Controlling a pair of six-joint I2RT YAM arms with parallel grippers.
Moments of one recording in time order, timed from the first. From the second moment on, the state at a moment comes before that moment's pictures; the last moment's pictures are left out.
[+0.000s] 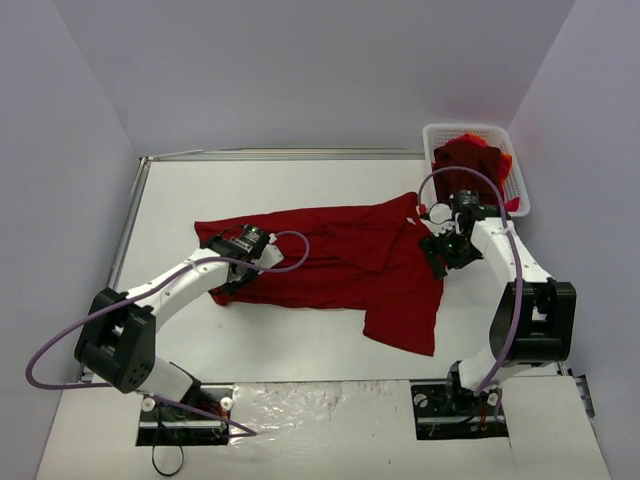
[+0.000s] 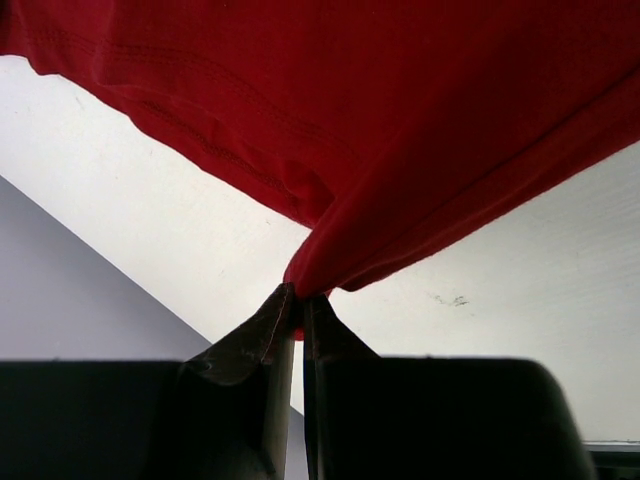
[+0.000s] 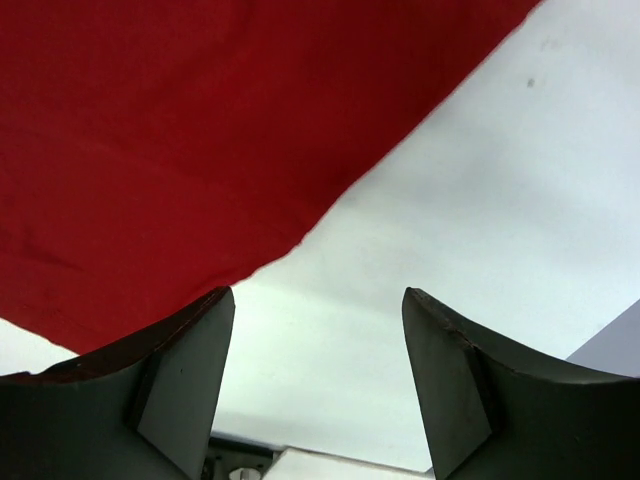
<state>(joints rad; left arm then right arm) -0.52 1.46 0.99 -0.83 -0.35 0.44 0.01 1.52 1.11 -0.88 -0.06 -0.47</state>
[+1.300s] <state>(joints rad) -0.52 1.46 0.98 -0.77 -0.37 0.43 -0.09 1.85 1.13 -1.01 -0.29 -0.67</state>
